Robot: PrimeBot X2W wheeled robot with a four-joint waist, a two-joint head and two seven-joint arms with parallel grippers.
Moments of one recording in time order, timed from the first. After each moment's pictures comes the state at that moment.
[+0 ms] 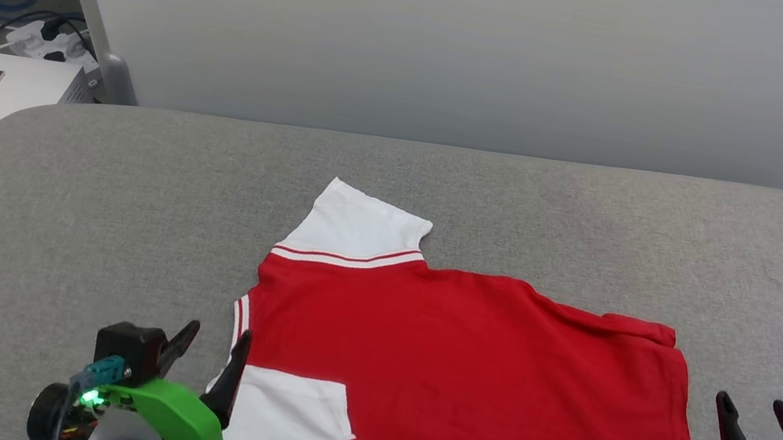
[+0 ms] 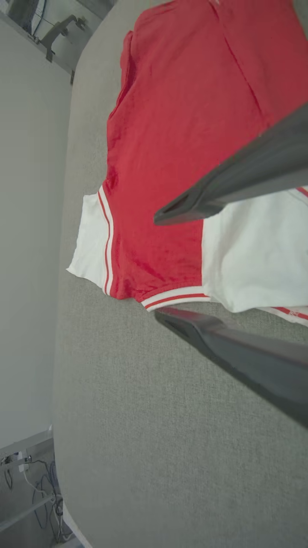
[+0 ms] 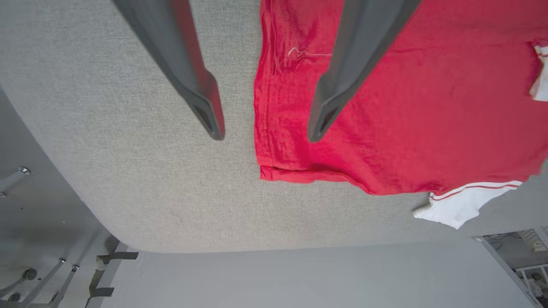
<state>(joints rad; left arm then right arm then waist) -0.11 0.48 -0.61 0.14 -0.75 0.23 -0.10 0.08 -0.24 -0.12 -0.06 0.29 0.13 0.34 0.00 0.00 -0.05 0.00</state>
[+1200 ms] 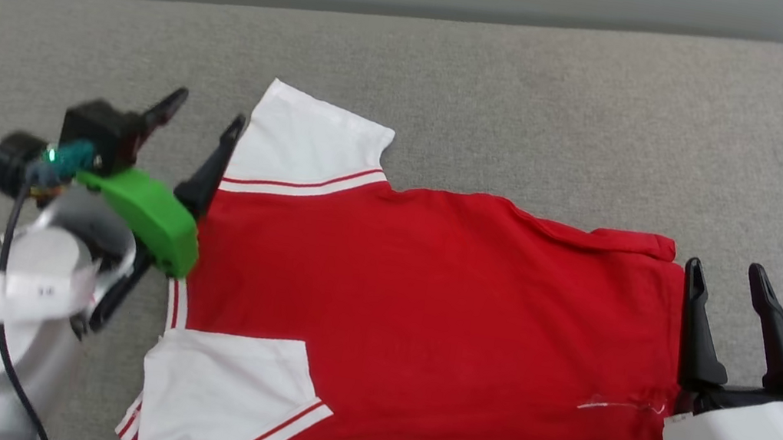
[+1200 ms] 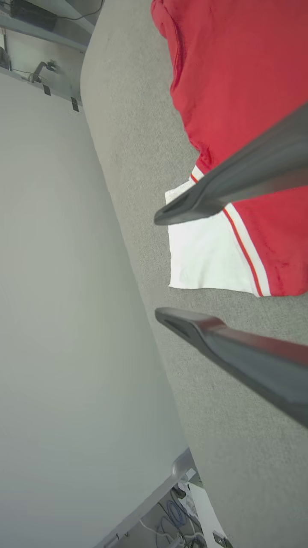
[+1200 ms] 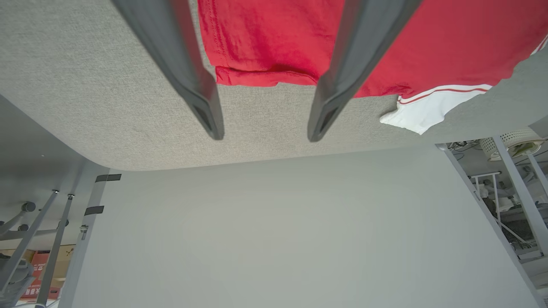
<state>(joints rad) -0.46 0.45 -0.37 0.25 -0.45 -0.09 -0.06 -0.04 -0.10 -0.01 -0.14 0.24 0.13 -0.09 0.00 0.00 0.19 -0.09</state>
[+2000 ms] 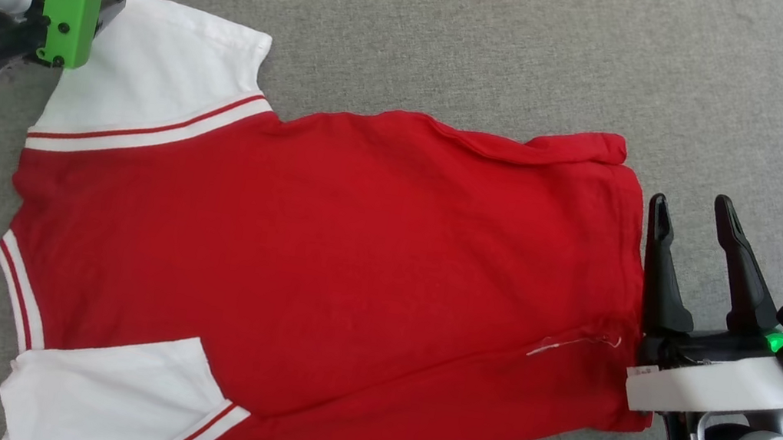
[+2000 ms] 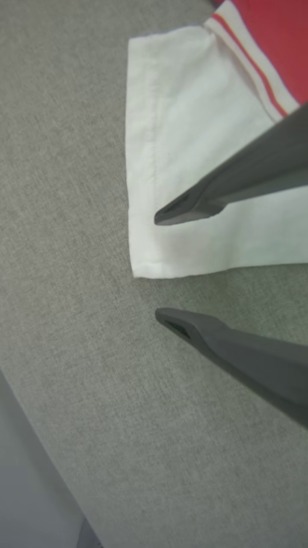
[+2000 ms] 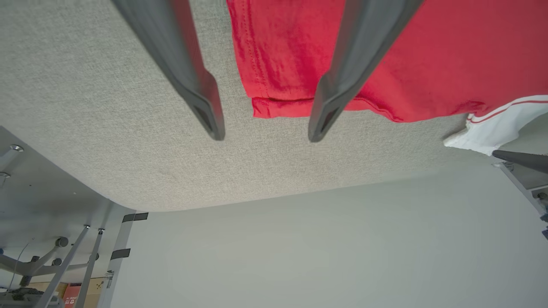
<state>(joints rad) -1.13 0.60 -0.63 0.68 -0.73 -0.13 0.71 -0.17 -0.07 0.08 -0.12 0.25 0.13 -0.15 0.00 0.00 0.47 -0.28</state>
